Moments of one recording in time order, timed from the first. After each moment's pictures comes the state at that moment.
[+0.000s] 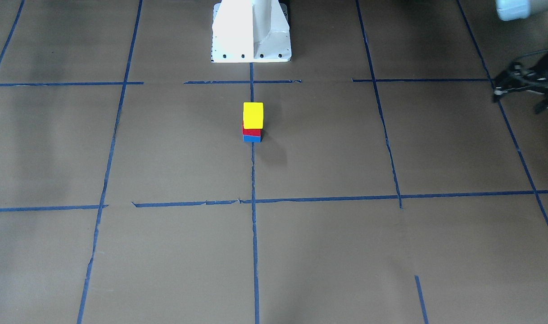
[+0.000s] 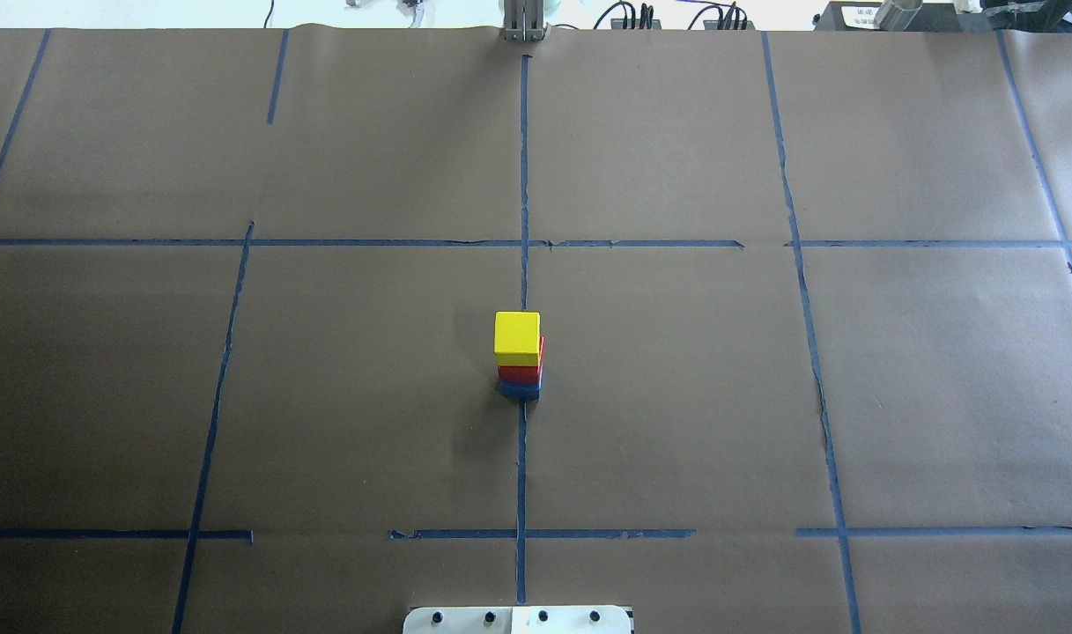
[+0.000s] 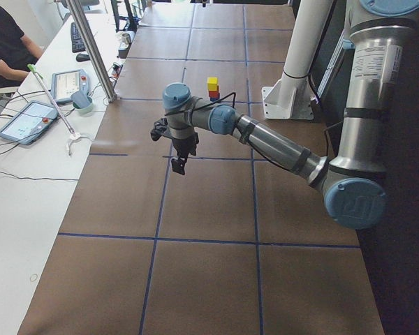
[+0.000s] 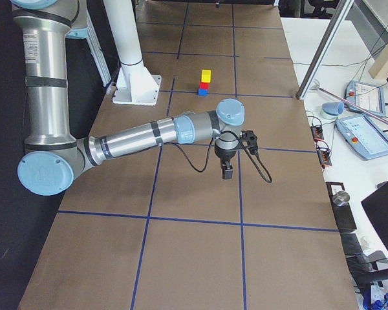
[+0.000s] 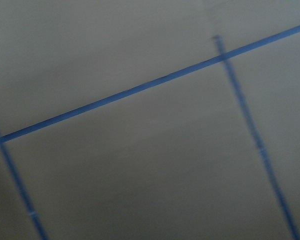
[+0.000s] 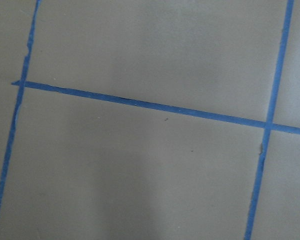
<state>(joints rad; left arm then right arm) -1.39 -1.59 -1.93 -1.35 -2.32 0.10 1.43 -1.58 1.84 -1.65 2.33 0.02</state>
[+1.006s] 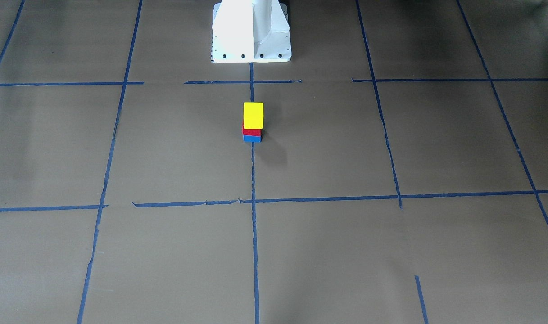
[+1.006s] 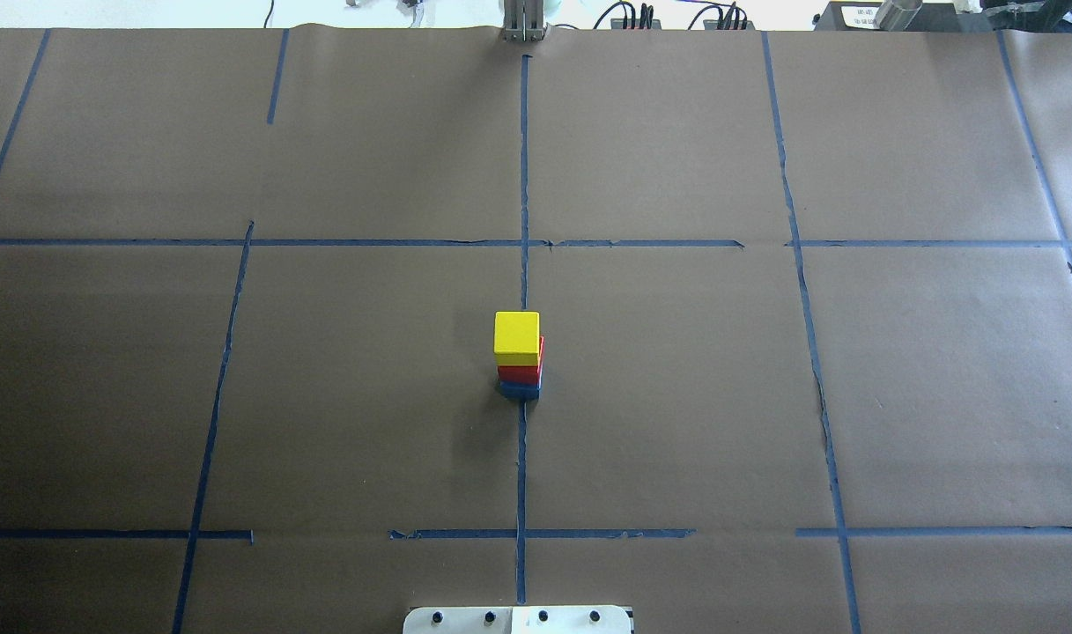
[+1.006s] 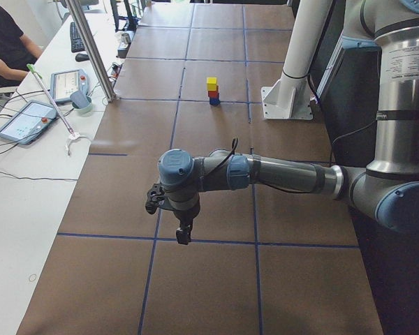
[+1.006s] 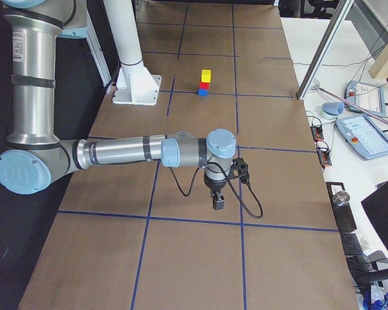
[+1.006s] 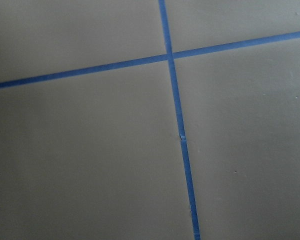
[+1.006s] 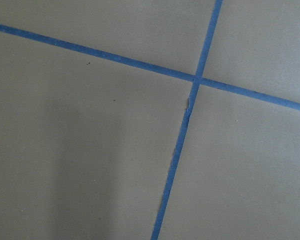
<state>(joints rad) -1.61 -1.50 -1.75 -1.35 -2.32 0.19 1.50 -1.67 1.79 -1.64 2.31 -0.16</state>
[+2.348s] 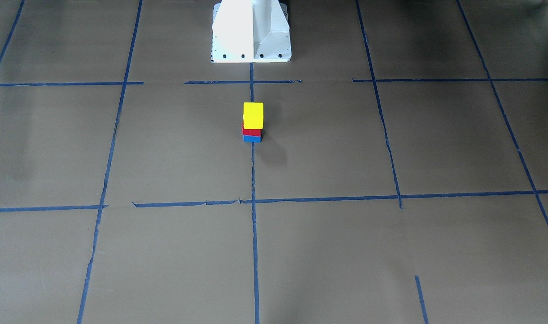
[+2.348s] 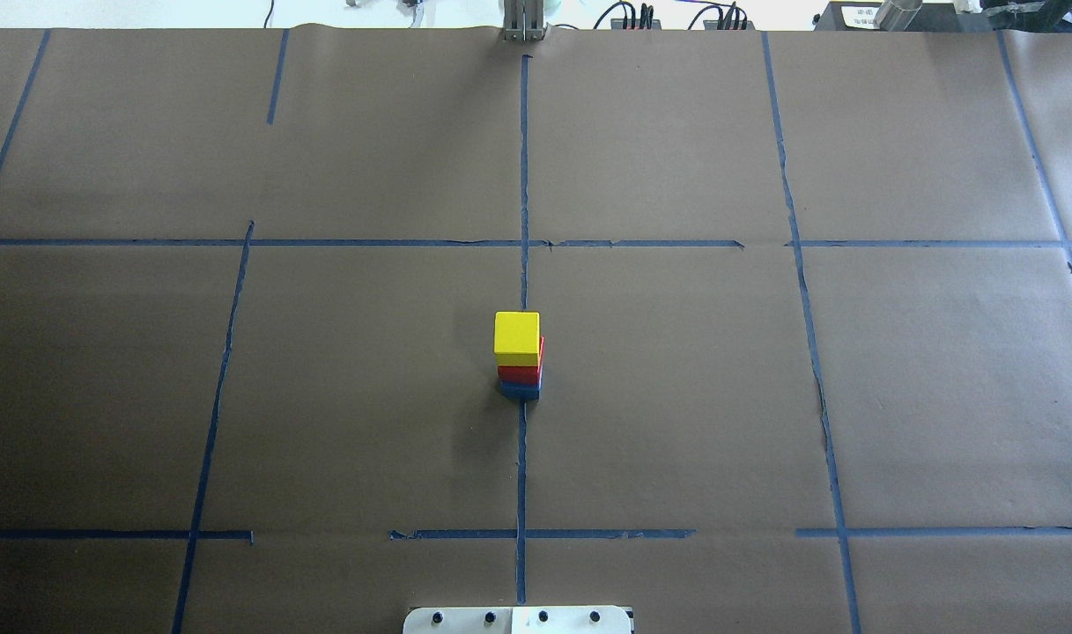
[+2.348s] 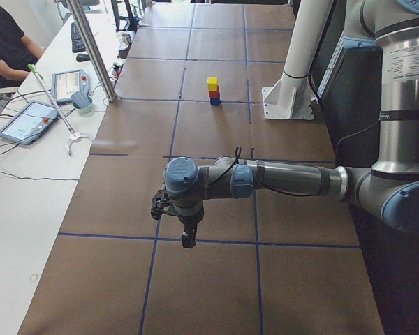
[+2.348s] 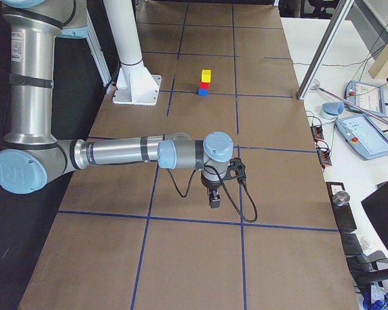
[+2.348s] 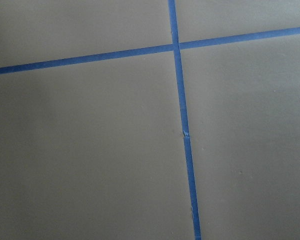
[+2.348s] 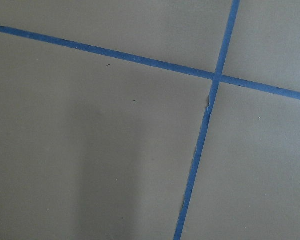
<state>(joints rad) -1.58 -1.48 -1.75 -1.43 -2.32 0.19 1.50 -1.68 1.80 -1.64 2.38 -0.14</state>
